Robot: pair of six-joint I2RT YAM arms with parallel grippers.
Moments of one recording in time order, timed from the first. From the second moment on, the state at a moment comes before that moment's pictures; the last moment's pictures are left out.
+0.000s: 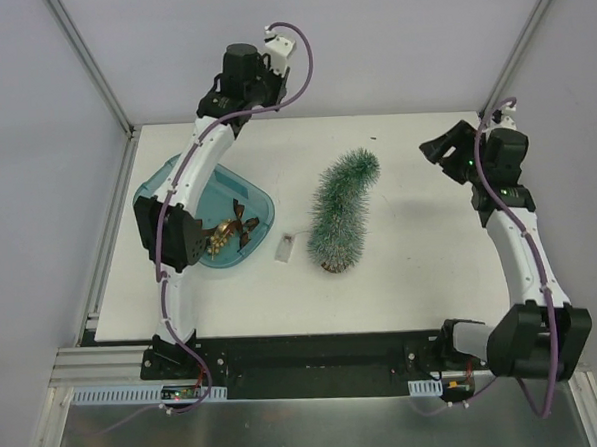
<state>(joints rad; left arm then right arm) -0.39 2.11 2.26 -0.53 0.17 0.19 -0.09 1.16 1.04 -0.25 -0.23 0.60</state>
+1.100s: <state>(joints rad) -0.54 2.22 2.28 -0.26 0.34 0.30 0.21 1.84 1.49 0.19 -0.84 0.71</state>
